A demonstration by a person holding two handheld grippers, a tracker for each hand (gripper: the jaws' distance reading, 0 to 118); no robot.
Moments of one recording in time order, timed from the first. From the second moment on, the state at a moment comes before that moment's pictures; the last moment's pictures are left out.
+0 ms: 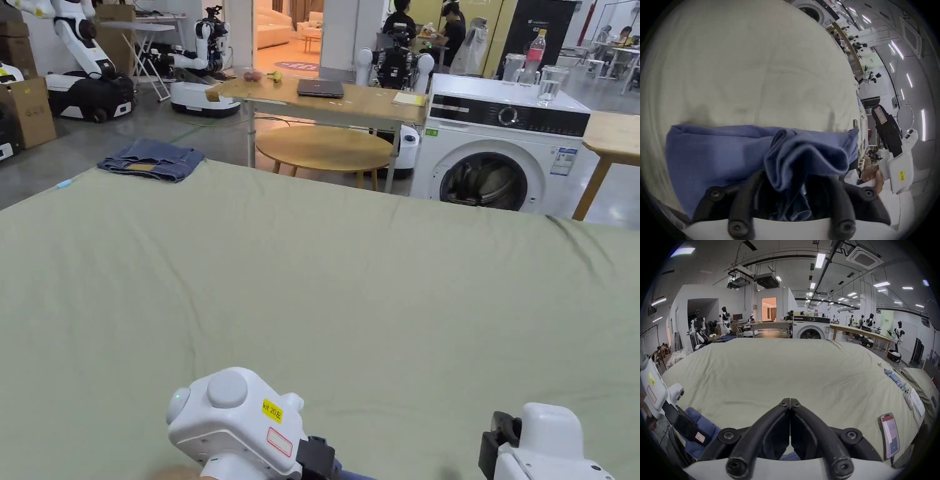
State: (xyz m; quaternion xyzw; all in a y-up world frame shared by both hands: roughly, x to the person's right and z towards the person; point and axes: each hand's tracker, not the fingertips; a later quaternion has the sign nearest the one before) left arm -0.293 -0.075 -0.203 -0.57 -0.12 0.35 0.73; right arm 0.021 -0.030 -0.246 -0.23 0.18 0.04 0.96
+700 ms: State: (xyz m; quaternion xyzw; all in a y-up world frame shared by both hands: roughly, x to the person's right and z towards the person) left arm -0.301 -0.071 -0.173 -0.51 -0.20 0.38 0.74; right arm 0.026 -0.019 -0.237 -0.22 0.19 0.03 0.96
